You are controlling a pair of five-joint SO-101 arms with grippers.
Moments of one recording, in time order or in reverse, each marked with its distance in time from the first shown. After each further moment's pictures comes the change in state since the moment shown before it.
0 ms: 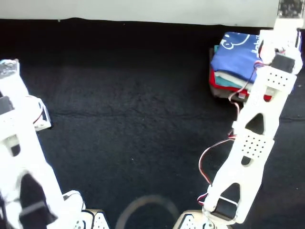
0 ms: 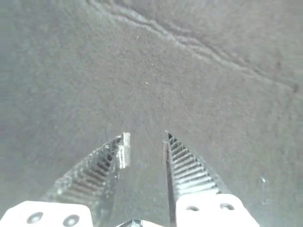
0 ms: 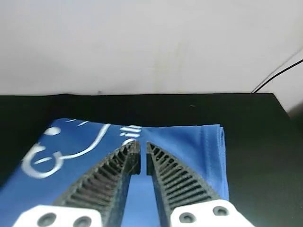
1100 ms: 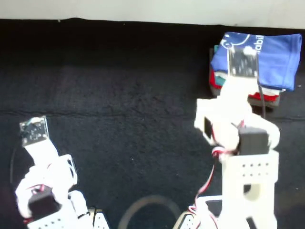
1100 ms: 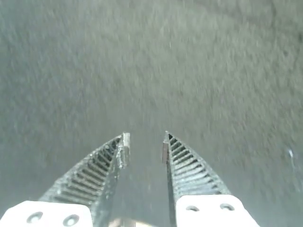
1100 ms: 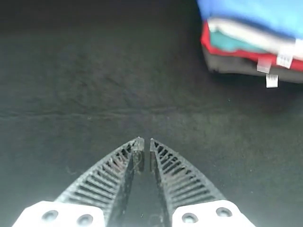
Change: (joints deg) left arm 3.6 -74.3 54.6 2.8 -0.1; right arm -24.4 -102.2 111.4 15.3 -23.0
